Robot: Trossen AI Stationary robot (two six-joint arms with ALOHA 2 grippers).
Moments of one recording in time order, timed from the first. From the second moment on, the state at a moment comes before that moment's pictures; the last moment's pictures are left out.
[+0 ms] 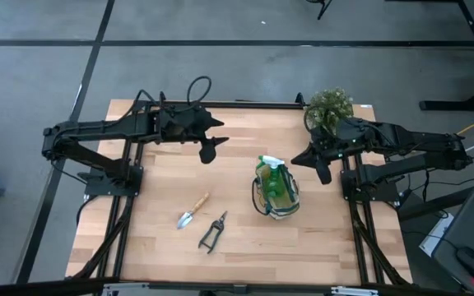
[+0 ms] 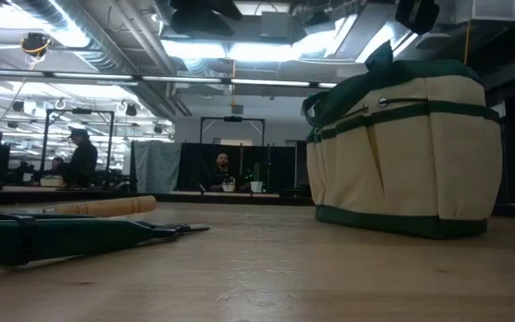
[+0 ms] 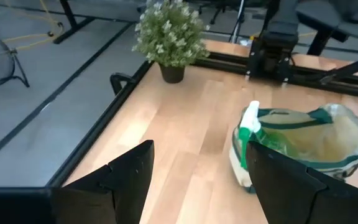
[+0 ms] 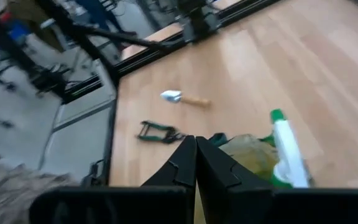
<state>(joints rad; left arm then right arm) 0.15 1.24 1.20 -0.41 -0.19 -0.09 0.02 0.92 1.04 -0.61 -0.13 0.46</state>
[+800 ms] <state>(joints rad) 0.19 1.24 1.20 -0.42 -0.24 -0.17 0.15 0.66 1.01 -0.77 0.07 0.33</state>
